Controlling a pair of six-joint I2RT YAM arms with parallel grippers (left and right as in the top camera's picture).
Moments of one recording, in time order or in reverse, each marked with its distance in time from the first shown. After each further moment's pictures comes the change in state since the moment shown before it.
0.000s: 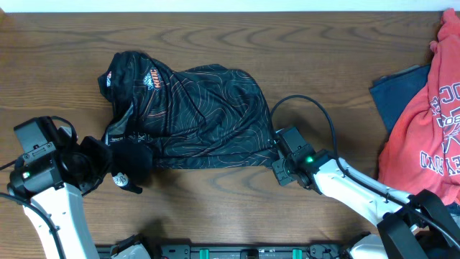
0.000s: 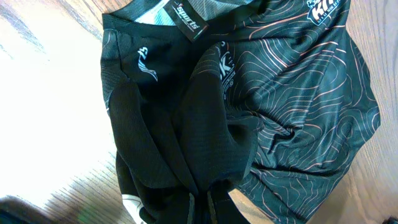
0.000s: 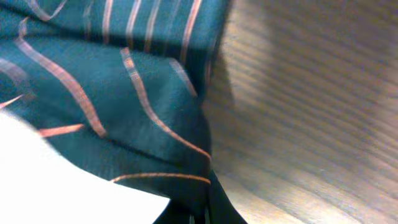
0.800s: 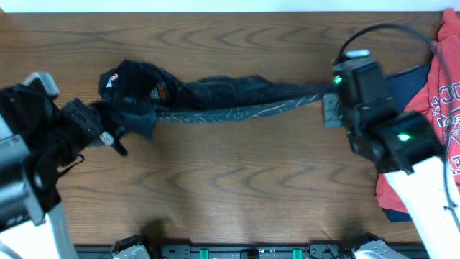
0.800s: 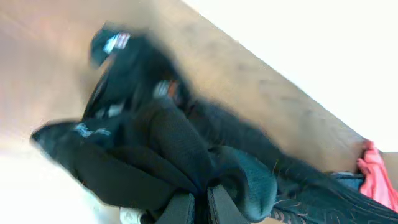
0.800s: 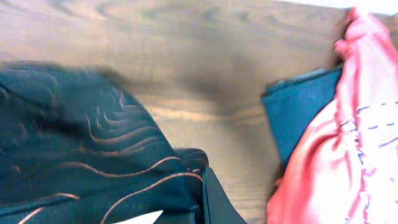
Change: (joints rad) left arm -0.145 0.007 0.593 -0.128 0.114 0.138; right arm -0.199 -0.249 0.832 -0.700 0.298 0.005
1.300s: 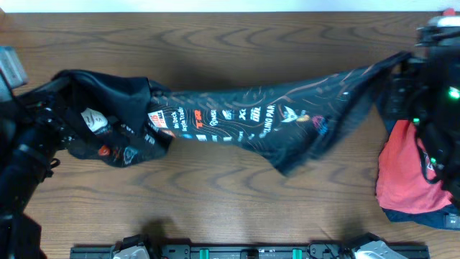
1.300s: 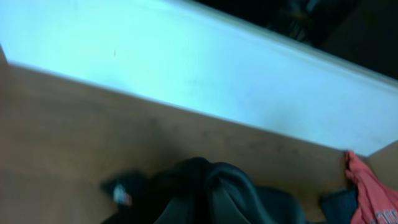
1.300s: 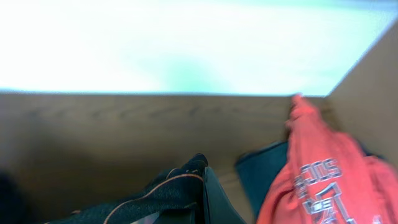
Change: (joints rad) left arm -0.065 0.005 0.384 0.026 -0.001 0.119; right arm -0.001 -0.009 0.578 -0.193 0.081 -0.050
